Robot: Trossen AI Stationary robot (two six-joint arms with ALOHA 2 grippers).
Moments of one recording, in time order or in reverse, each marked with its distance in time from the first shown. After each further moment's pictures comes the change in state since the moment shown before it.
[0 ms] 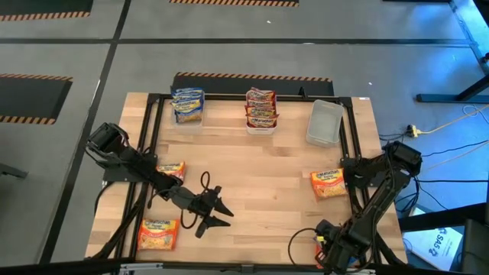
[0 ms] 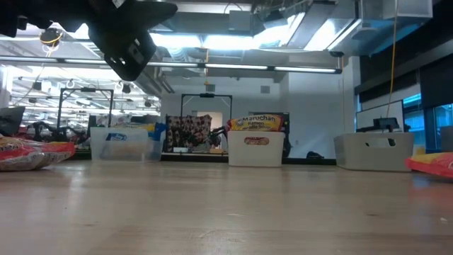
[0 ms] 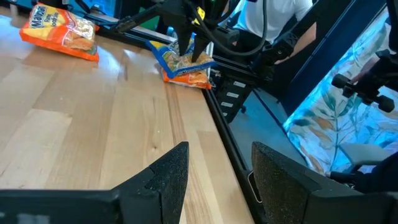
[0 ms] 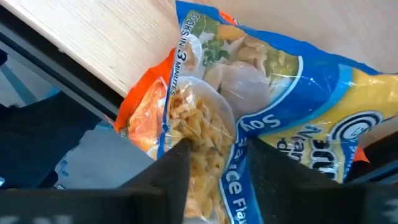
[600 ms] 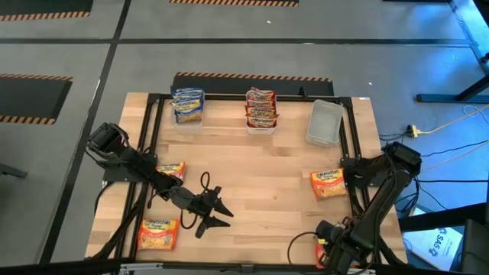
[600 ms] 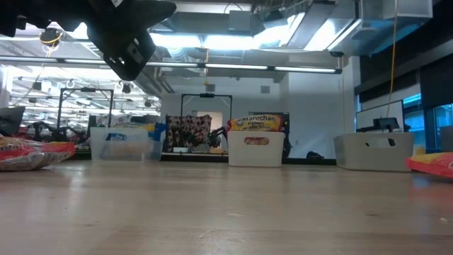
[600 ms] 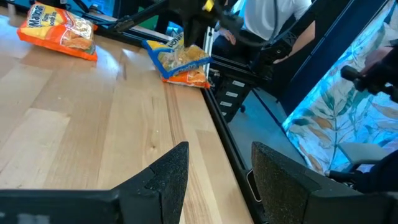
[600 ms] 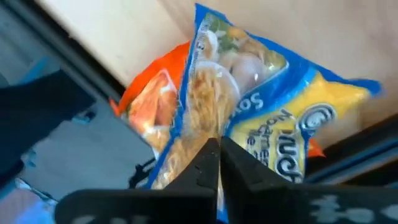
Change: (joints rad) left arm 0.000 0.000 0.000 0.000 0.000 0.000; right arm -0.017 0.005 0.134 -0.194 0.009 -0.161
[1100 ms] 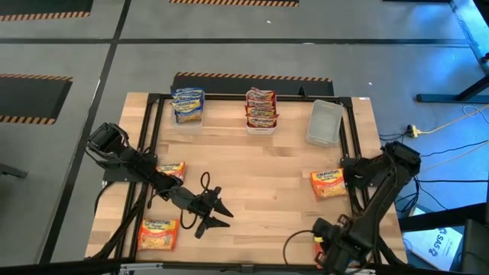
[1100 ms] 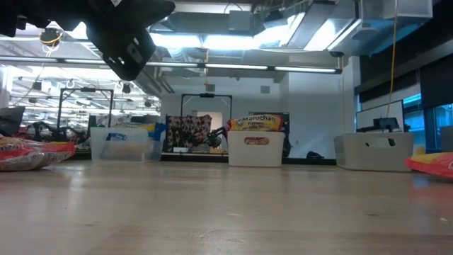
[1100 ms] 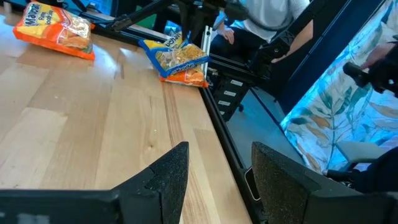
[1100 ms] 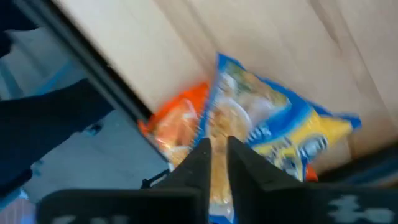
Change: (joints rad) left arm 0.000 0.000 0.000 0.000 0.009 -0.001; right arm -0.030 -0.002 0.074 -0.066 0.077 -0.054
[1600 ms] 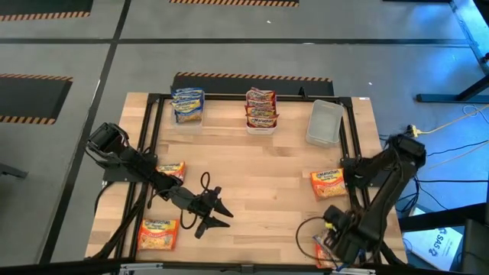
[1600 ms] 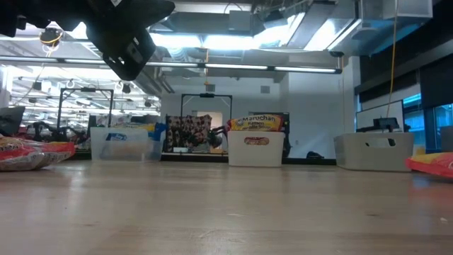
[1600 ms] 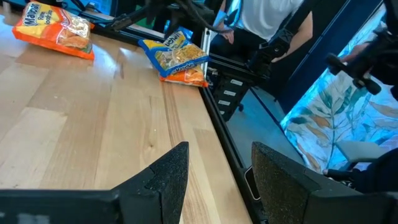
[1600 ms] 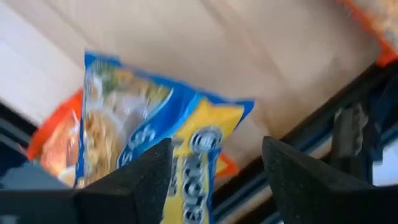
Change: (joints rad) left arm 0.000 0.000 0.000 -0.001 0.002 0.001; right arm 0.066 -0.103 -0.190 -0.083 0.023 0.159
